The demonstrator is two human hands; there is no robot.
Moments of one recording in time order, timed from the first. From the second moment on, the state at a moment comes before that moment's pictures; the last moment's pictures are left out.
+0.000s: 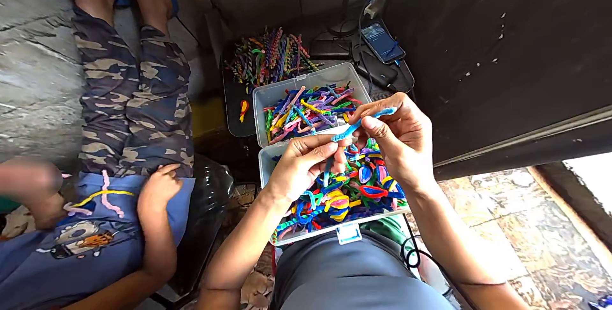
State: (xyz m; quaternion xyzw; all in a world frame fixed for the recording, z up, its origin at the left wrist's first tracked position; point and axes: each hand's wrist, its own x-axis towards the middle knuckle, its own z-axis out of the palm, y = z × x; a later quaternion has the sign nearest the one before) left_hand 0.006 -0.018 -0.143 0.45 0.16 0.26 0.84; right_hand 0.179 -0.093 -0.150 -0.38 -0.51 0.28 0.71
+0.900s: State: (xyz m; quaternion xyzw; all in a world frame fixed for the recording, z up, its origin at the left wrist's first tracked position) left_hand -0.011 -0.029 -0.157 0.77 0.18 0.23 0.57; right_hand 0.182 -0.104 -0.153 -0.44 -0.37 0.35 0.74
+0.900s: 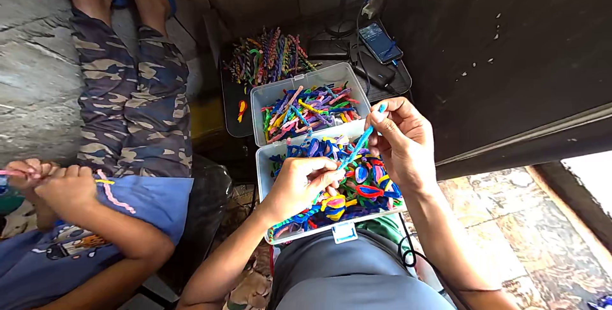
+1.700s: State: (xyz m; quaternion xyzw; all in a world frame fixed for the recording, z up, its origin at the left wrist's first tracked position) left_hand 0.047 0.117 -0.170 0.94 0.25 -0.08 0.21; right_hand 0.174 -0.111 -0.151 -0.41 -0.38 0.41 0.71
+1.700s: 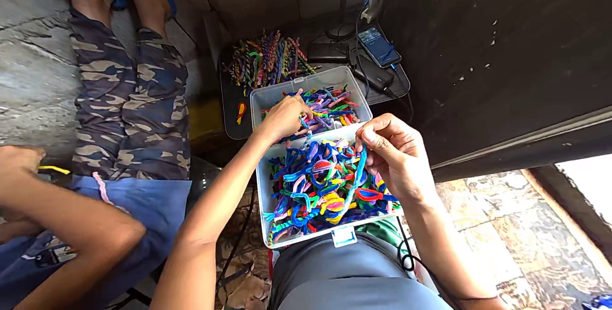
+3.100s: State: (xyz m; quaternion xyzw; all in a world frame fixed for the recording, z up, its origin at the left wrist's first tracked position) left_hand 0.030 0.059 -0.107 0.81 0.18 0.31 0.46; right_hand 0.178 -0.119 -0.167 -0.48 -0.39 0.32 0.72
